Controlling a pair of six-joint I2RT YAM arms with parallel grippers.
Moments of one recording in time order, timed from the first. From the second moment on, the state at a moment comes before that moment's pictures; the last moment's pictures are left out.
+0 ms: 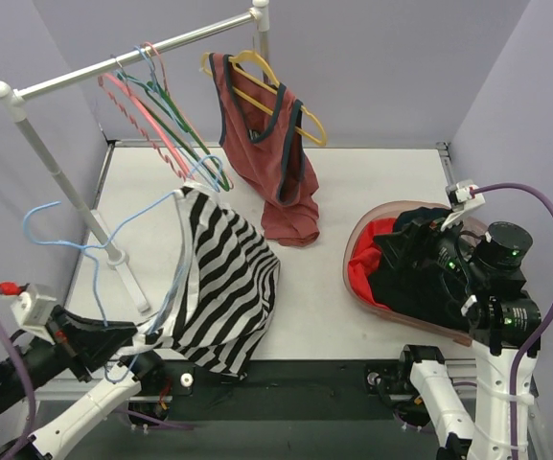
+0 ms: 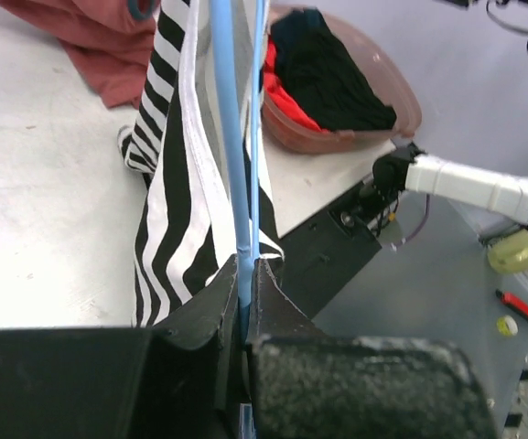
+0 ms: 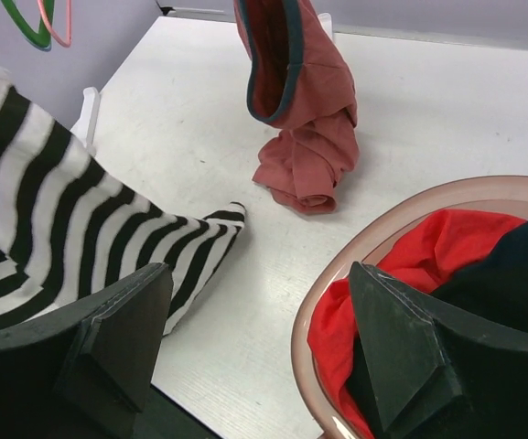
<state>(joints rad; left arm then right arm) -0.67 0.36 1.45 -1.28 0.18 -0.42 -0.07 0.69 1.15 -0.76 -0.62 0.12</state>
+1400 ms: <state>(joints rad) -0.72 0.97 1.63 -1.39 -0.94 -0.67 -0.13 0.65 1.09 -0.70 -0.62 0.14</state>
